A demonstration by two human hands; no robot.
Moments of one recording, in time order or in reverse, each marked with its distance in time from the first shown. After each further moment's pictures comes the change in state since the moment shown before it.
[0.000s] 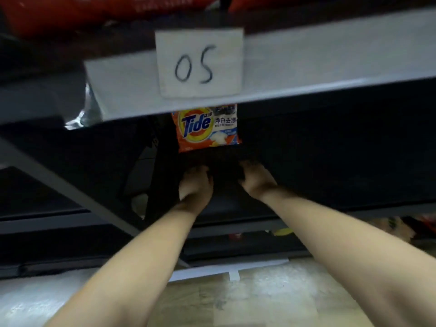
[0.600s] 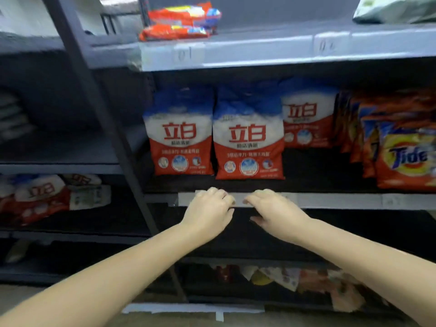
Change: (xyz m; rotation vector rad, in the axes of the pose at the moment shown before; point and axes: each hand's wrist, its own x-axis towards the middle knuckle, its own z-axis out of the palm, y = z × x) left_hand -0.264 0.167 -0.340 0.353 0.284 0.562; right_hand -0.319 -0.080 -0.345 -0.372 0.113 -0.543
